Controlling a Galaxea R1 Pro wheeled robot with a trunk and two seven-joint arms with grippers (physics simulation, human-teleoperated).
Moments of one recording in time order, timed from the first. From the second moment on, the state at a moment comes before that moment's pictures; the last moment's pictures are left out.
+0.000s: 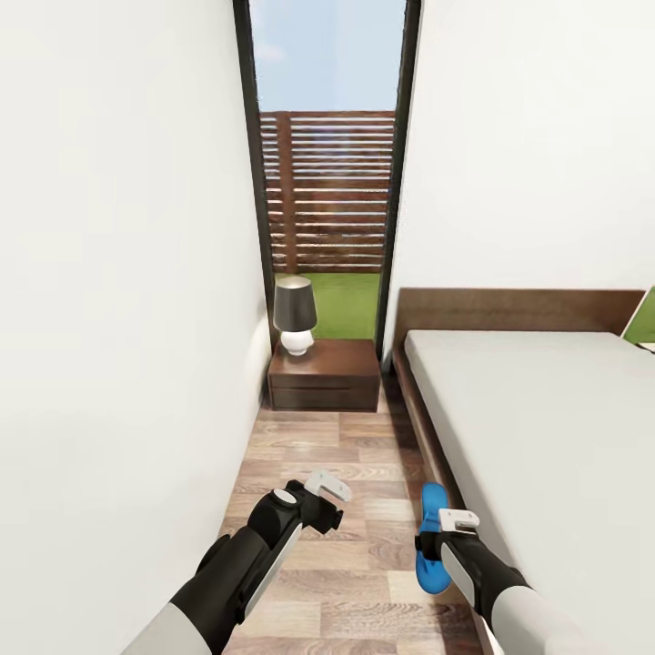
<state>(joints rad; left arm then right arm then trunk) -0.53 -0.13 -0.53 -1.07 0.01 0.75 -0.02 -0.65 0.00 0.00 -0.34 -0.09 0.31 -0.14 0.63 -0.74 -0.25</state>
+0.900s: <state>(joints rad) -0.53 -0.13 -0.53 -1.07 0.01 0.75 -0.02 -0.64 0.00 0.00 -0.34 -0.09 0.30 -0.13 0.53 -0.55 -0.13</state>
